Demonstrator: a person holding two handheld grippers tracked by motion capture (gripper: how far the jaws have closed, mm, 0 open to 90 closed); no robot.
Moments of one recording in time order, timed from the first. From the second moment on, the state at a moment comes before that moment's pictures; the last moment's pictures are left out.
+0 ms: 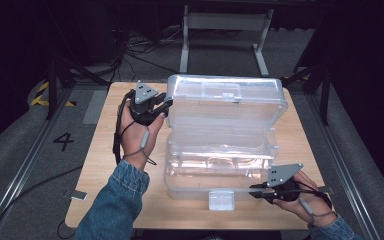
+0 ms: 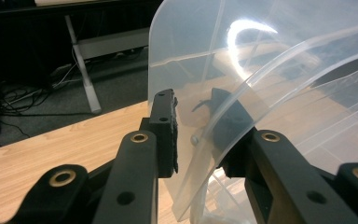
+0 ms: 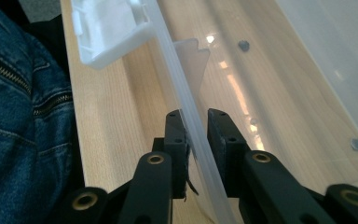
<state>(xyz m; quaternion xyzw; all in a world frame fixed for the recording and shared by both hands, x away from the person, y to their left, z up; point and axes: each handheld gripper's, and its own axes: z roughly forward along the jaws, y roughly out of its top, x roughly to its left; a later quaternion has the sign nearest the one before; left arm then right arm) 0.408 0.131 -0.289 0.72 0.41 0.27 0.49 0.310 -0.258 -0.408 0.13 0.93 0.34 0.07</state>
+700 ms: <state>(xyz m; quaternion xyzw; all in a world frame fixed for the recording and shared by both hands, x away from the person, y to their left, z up) 0.432 0.130 -0.283 0.72 0.43 0.25 0.48 0.311 -0.259 -0.409 0.12 0.93 0.34 0.06</state>
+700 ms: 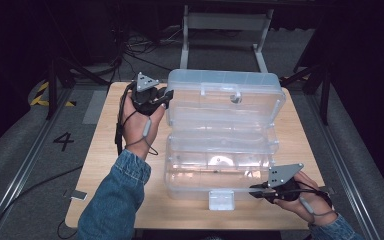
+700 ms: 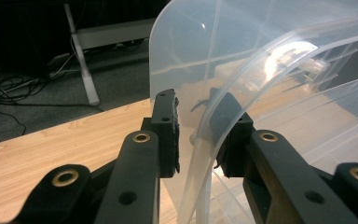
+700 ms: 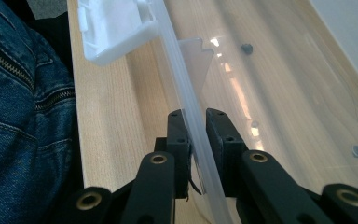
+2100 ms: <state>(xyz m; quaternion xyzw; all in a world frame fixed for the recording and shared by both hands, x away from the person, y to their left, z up) 0.532 0.130 -0.310 0.71 0.50 0.17 0.47 0.311 -0.262 -0.411 0.12 0.93 0.35 0.06</state>
